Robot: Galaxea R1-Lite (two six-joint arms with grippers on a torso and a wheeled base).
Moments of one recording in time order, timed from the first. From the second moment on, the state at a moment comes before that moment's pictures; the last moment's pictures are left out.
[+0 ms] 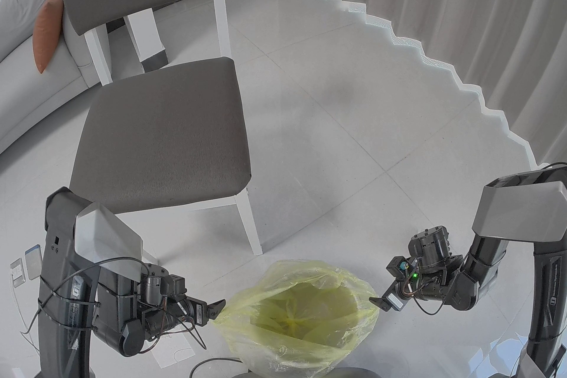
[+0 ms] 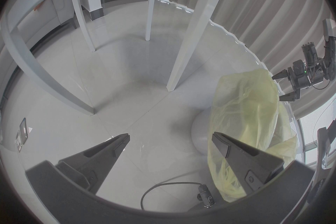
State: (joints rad) left arm -0.31 2.50 -0.25 -1.55 -0.08 -0.08; right arm 0.38 2.33 -0.57 -0.90 -0.01 -0.44
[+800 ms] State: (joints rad) left arm -0.35 2.29 -0.05 -1.55 -0.18 -0.08; right arm 0.41 2.32 -0.54 -0.92 -0.02 -0.44
